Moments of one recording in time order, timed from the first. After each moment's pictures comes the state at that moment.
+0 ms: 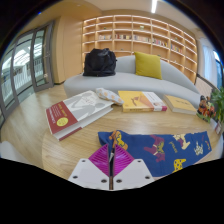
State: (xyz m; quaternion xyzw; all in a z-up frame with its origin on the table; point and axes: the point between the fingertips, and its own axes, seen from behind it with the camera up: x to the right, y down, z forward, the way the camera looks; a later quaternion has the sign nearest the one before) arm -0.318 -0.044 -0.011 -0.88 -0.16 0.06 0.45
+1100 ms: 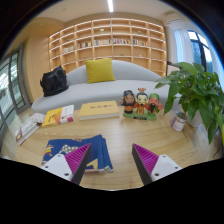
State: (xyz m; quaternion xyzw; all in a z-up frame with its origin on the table) arm 0.071 -0.001 0.075 -0.88 -0.02 0.03 0.47
